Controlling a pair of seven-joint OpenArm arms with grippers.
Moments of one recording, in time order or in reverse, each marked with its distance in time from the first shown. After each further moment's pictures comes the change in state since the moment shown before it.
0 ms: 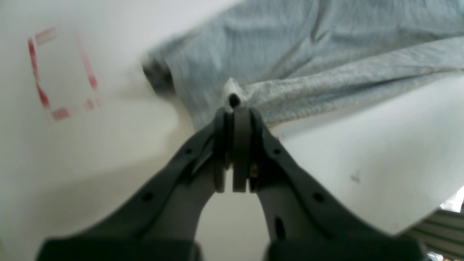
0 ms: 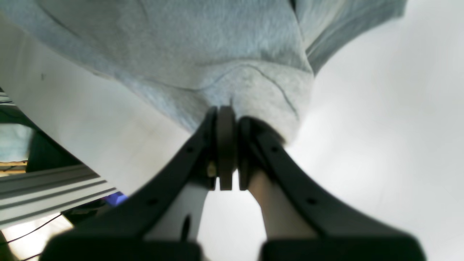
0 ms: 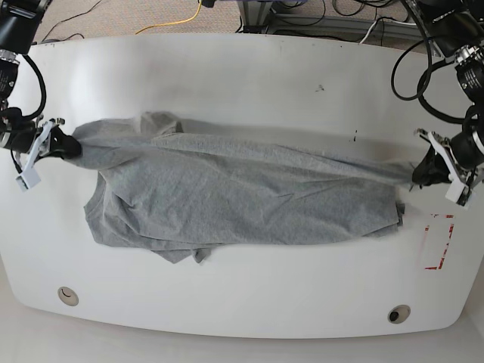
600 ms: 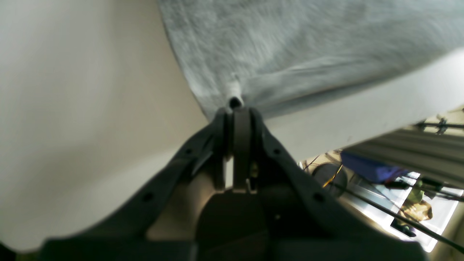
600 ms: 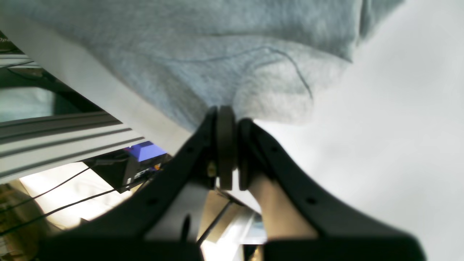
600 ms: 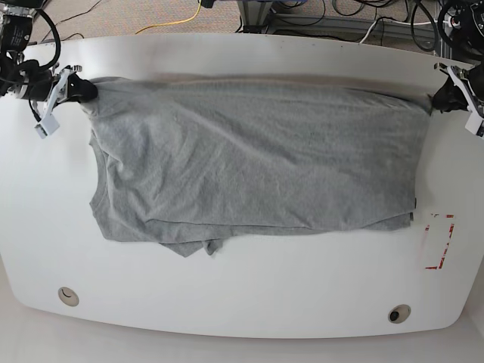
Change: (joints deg) left arm 24.3 -4.7 -11.9 0.4 -7.7 0.0 -0.2; right arm -18.0 -4.2 3.1 6.9 0.9 0.0 0.3
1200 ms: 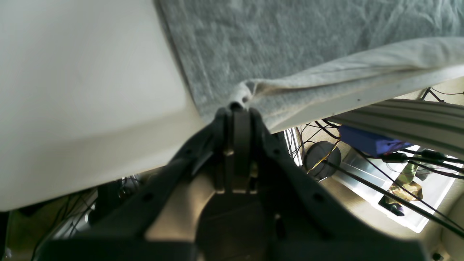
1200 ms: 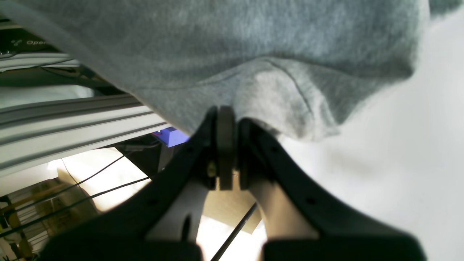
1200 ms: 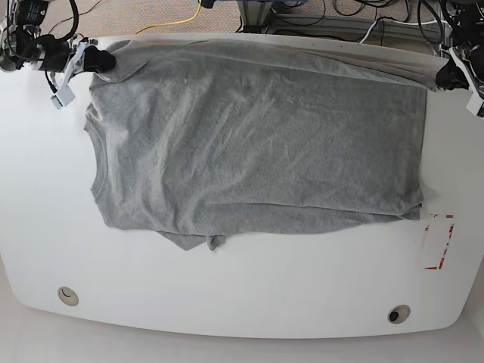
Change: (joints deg) left arm 6.9 -0.3 -1.4 0.0 0.3 0.0 -0.6; right arm -7.1 -5.5 0.4 0.2 0.5 0.0 0.1
